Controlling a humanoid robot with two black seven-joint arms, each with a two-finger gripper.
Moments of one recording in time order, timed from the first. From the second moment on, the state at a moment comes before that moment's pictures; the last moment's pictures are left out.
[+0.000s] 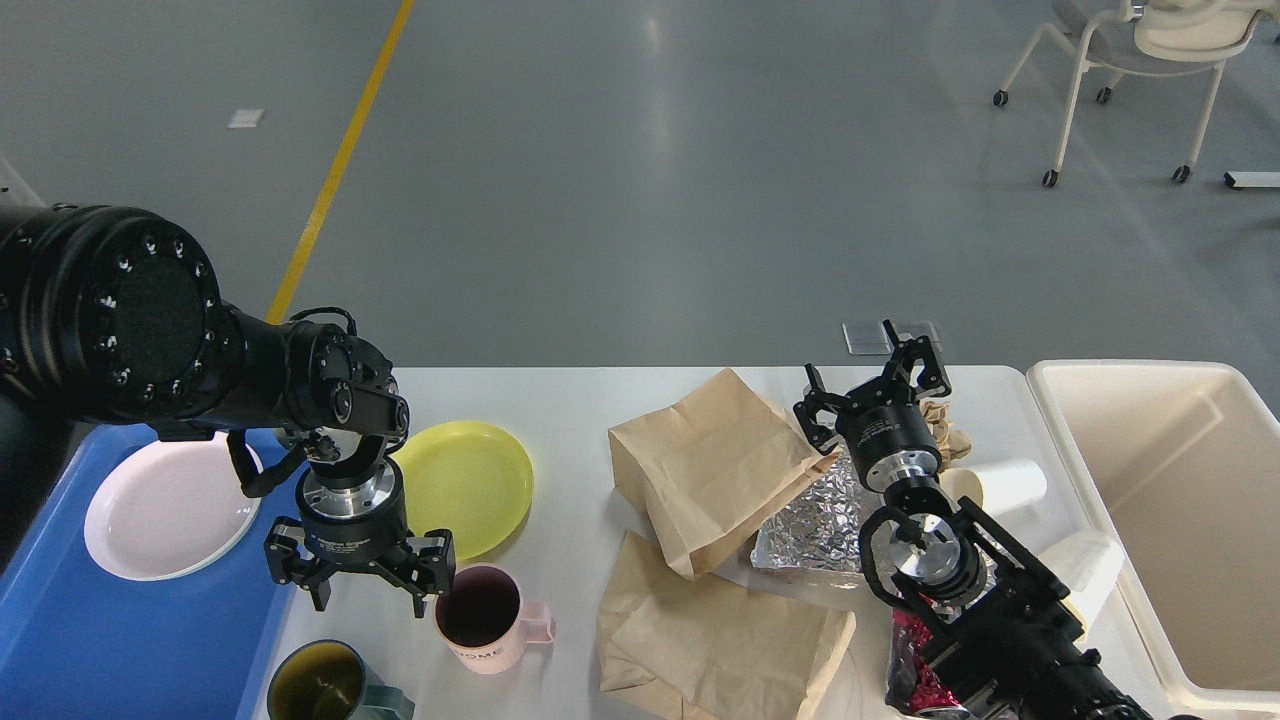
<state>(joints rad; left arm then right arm) -1.71 -0.01 1.35 -1.19 -0.20 -0.69 0.22 0.45 0.06 1.19 0.67 -0.30 0.21 0.33</state>
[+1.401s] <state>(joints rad) -1.56 -0.06 1.22 -1.20 -0.27 -0.30 0.33 0.45 0.06 1.19 0.67 -0.30 0.21 0.33</state>
